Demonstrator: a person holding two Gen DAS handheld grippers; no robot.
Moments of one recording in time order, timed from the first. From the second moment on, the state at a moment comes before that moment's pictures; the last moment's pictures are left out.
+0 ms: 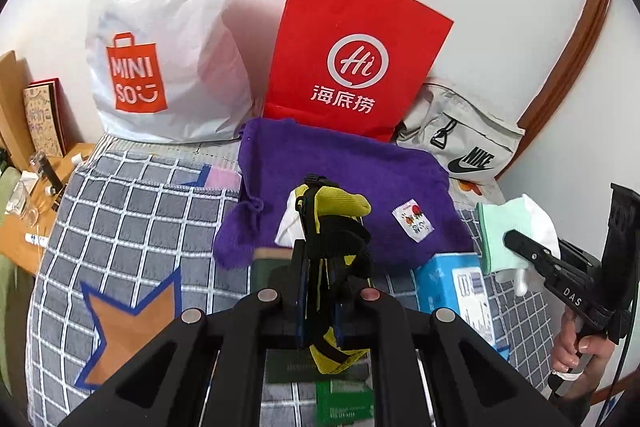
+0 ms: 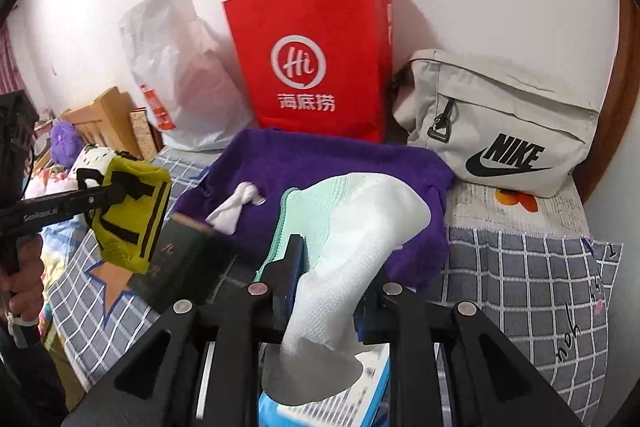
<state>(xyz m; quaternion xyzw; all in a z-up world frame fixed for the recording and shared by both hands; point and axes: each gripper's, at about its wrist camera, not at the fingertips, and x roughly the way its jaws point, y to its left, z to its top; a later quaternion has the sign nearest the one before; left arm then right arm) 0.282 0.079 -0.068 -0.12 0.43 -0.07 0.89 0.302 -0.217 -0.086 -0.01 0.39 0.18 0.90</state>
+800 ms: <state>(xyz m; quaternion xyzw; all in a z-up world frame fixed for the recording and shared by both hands) 0.428 0.074 -0.103 -0.11 0.47 -0.04 0.88 0.447 -0.208 -0.130 -0.03 0.42 0.18 0.89</state>
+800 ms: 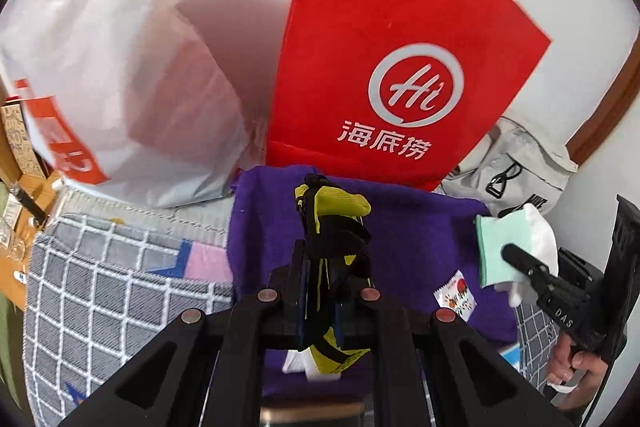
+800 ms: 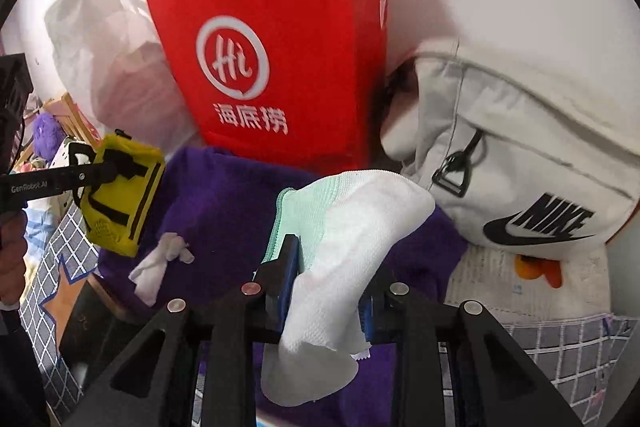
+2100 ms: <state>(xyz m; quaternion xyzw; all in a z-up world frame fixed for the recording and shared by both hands) 0.450 0.073 -0.125 -0.11 0.50 -0.05 0.86 0.446 -0.233 -0.136 -0.01 0.42 0.18 0.89</state>
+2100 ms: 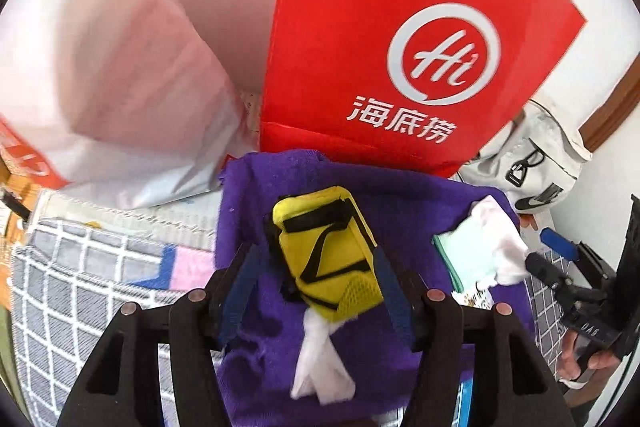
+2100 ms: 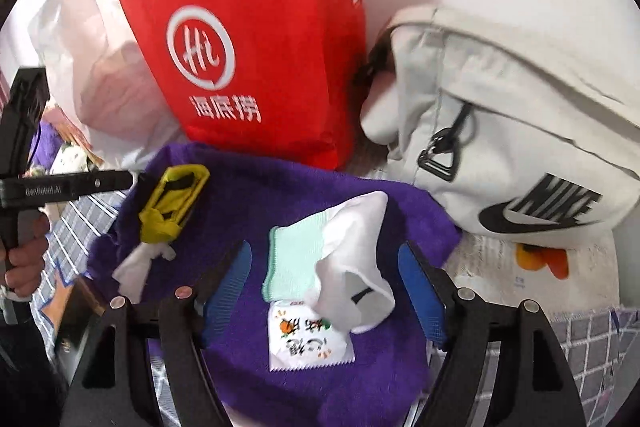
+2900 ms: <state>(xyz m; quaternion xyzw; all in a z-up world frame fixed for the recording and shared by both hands) 0.250 0.093 -0.084 -0.11 0.45 -0.05 0.89 0.225 -0.198 -0.124 -0.02 0.43 0.24 0.87</state>
